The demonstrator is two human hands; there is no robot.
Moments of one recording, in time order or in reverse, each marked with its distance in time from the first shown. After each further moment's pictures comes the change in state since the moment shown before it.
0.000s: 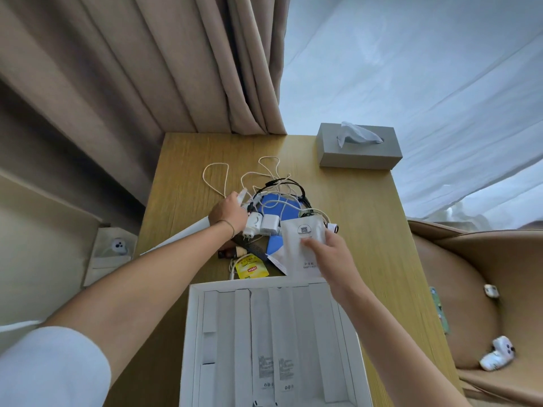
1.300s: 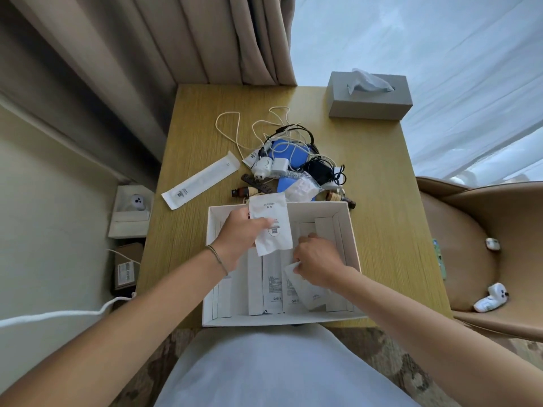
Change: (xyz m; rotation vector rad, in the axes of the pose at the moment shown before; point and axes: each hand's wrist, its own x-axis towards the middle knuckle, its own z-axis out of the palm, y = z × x) left_hand -0.235 -0.027 -0.032 -1.047 -0.370 -0.176; right_hand -0.060 0.123 0.005 -1.471 -0.372 -0.307
